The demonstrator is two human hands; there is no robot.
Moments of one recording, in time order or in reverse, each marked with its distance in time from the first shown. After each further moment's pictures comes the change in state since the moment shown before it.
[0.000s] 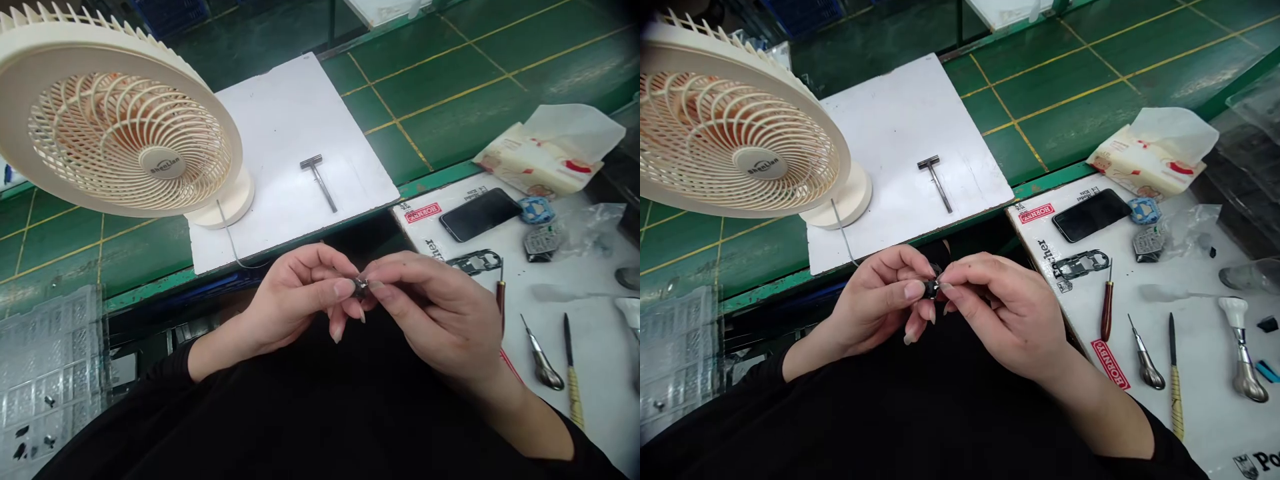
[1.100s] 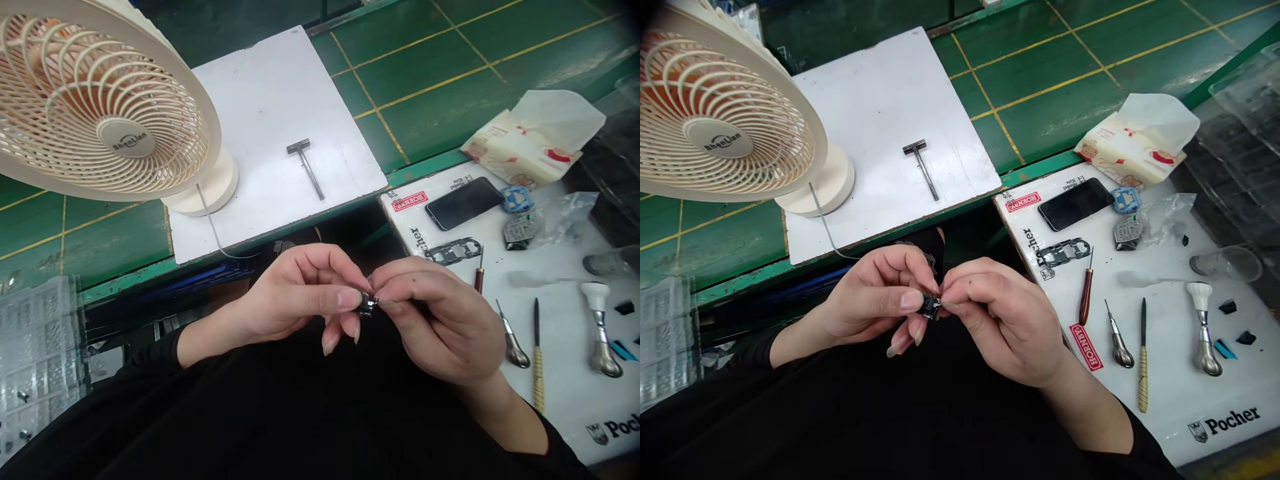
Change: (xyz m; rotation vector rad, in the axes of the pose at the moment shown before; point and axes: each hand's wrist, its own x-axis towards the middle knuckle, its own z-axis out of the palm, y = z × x) left_hand 0.005 -0.005 0.010 -0.211 -0.170 -0.232; right_hand -0.016 -0.002 -0.023 -0.127 -0.059 -0.176
